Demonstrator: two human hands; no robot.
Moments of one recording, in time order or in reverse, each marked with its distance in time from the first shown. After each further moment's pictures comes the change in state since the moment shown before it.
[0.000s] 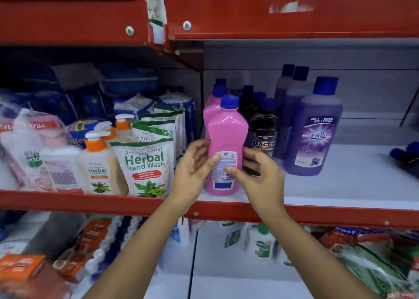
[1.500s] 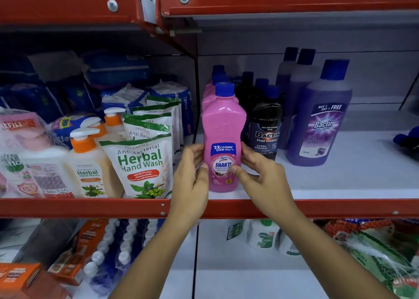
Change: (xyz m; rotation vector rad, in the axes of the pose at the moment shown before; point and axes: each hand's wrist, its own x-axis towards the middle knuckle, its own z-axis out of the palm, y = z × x) left_hand -0.021 -0.005 -0.001 0.277 0.086 0.046; right_hand -0.004 -0.003 -0.001 -0.058 -0.244 0.079
